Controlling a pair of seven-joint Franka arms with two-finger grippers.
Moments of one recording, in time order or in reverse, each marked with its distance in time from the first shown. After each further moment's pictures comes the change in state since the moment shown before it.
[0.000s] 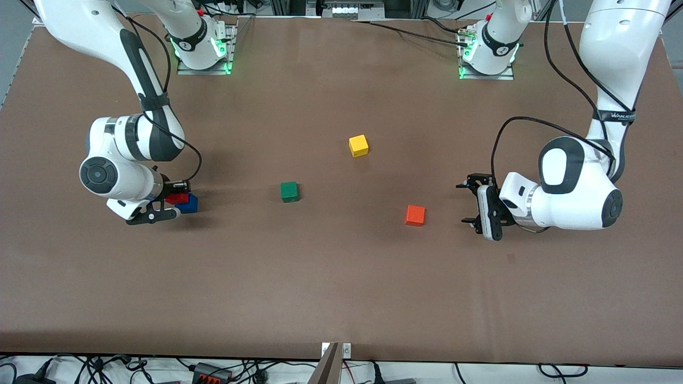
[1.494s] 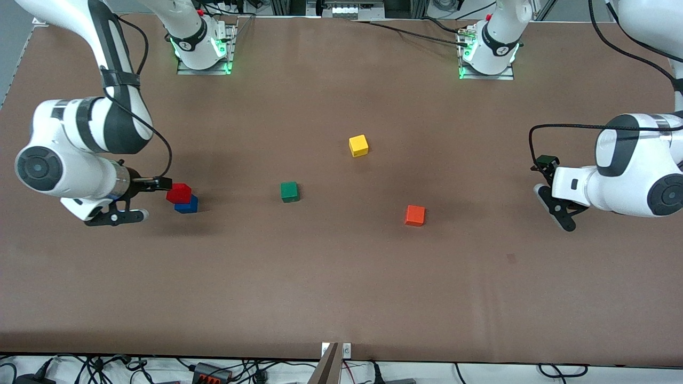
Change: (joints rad) left arm 0.045 -0.134 0.110 0.002 0.447 -0.295 -0.491; right arm -0.017 -0.072 -0.015 0.248 0.000 -0.323 0.039
